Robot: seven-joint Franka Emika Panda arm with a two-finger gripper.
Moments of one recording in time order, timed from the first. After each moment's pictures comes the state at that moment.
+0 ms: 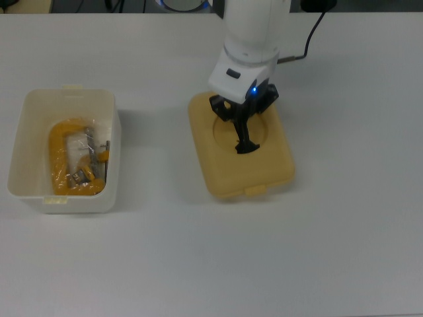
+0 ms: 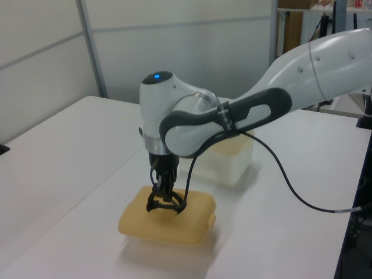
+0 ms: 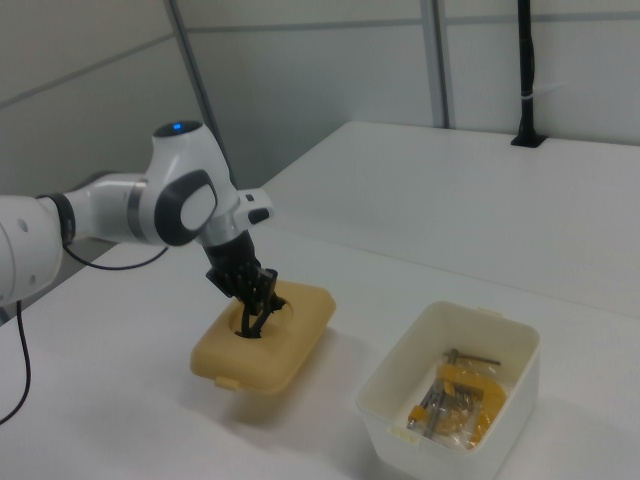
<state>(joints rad) 0.19 0.27 0.09 -1.72 -0.05 2.06 0.00</state>
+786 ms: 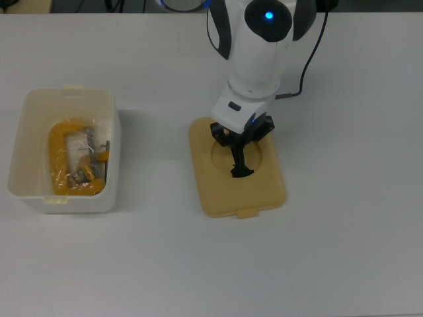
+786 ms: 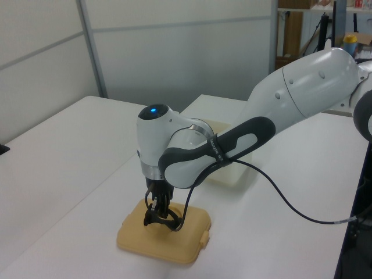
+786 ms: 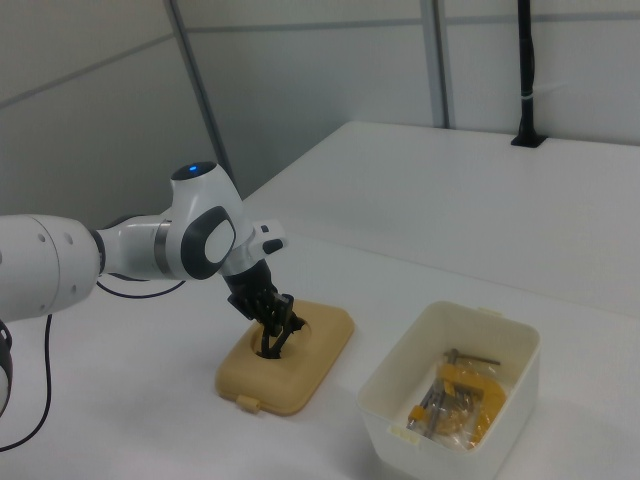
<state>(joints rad) 0.20 0.38 0.09 -1.74 -0.14 2.21 0.12</state>
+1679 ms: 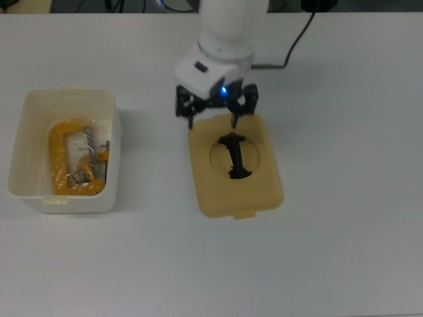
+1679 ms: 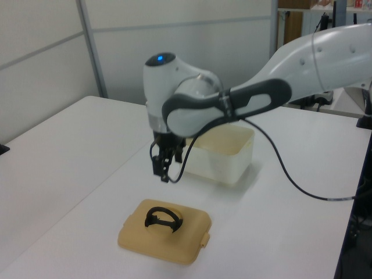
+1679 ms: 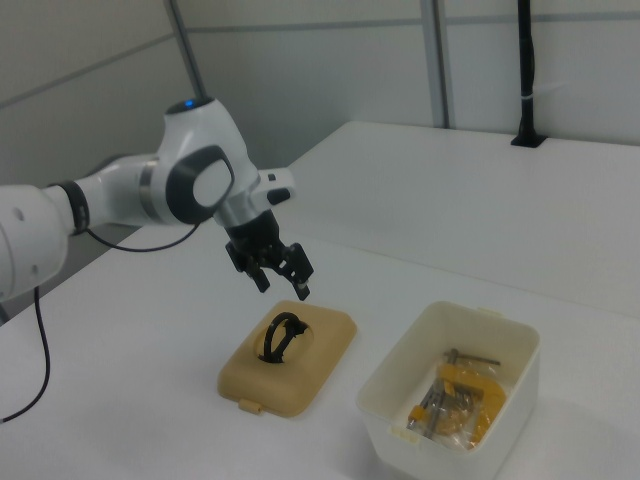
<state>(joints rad) 0.14 0.25 0.07 -1.63 -0.14 1.97 0.12</state>
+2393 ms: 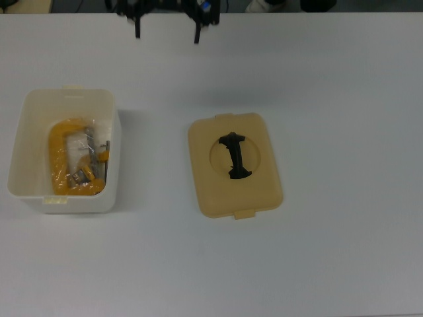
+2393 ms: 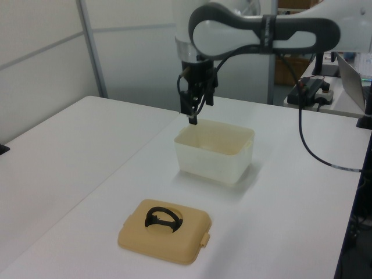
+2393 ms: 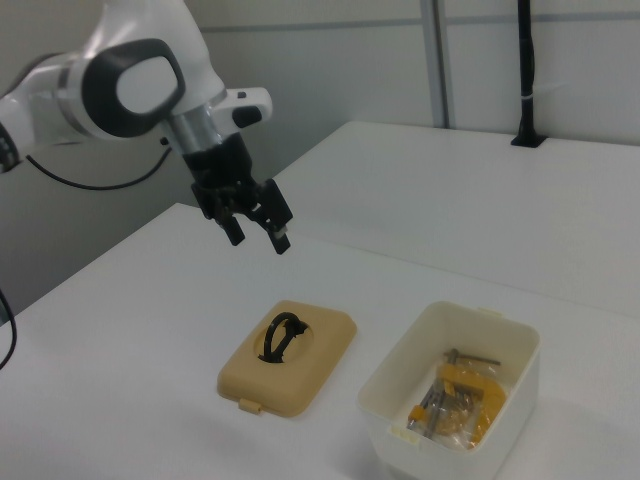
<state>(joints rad) 0.05 0.06 0.07 -1.48 -0.14 1.61 0.07</state>
